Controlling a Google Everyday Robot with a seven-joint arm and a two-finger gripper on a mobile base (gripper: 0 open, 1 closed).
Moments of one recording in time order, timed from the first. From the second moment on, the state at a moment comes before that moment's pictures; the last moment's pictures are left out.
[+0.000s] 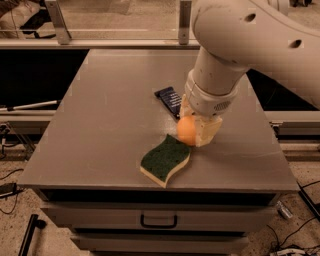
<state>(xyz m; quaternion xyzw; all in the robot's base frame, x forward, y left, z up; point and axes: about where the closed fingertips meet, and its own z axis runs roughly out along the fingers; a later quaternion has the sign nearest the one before) 0.501 -0.087 0.865 -0.83 0.54 -0.06 0.10</state>
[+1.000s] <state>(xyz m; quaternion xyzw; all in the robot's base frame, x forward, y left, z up) 0.500 -0.087 0.865 -0.83 0.54 -0.06 0.10</state>
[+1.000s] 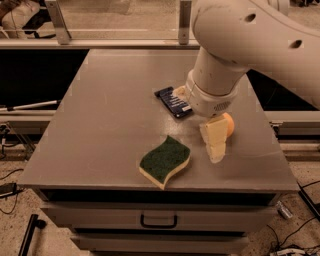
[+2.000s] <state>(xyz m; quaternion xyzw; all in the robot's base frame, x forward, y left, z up) 0.513 -0.160 0.850 -0.76 0.61 -0.02 0.20</state>
